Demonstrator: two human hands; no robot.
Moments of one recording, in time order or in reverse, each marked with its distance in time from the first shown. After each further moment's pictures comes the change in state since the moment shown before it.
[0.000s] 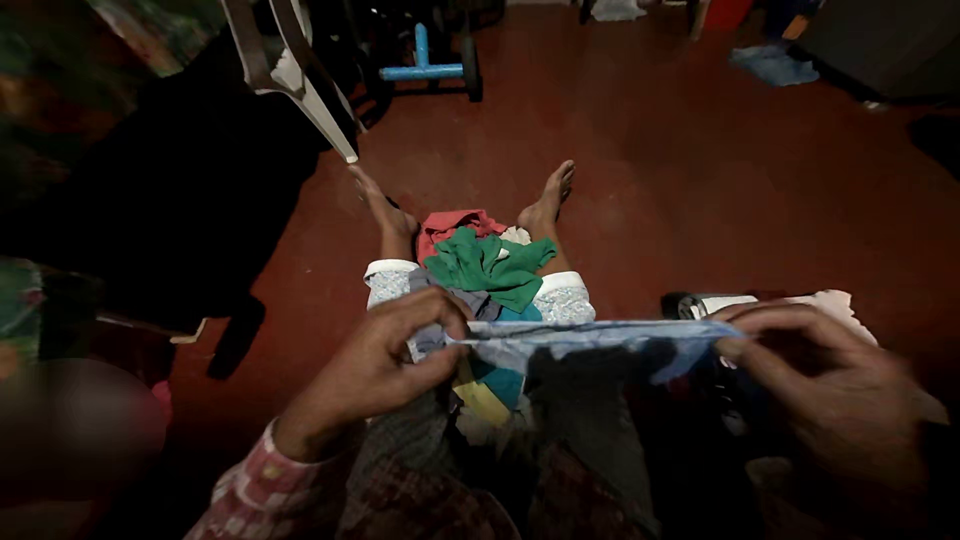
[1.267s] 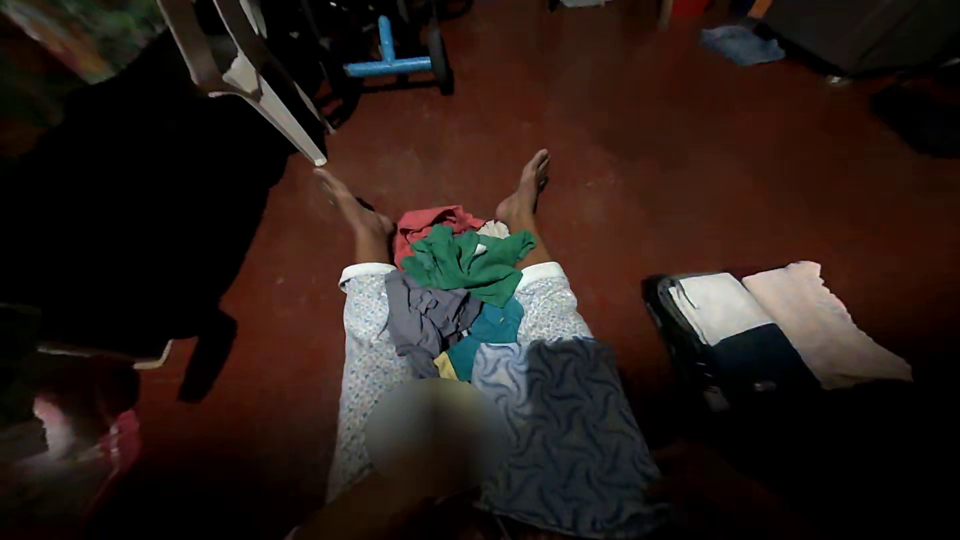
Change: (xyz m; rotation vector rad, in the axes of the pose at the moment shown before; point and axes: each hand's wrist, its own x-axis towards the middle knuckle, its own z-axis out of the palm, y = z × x) left_hand -0.089 -0.004 0.077 -0.071 -0.580 -0.116; right_hand -0.143 0.026 -0.036 -0.169 -0.766 0.205
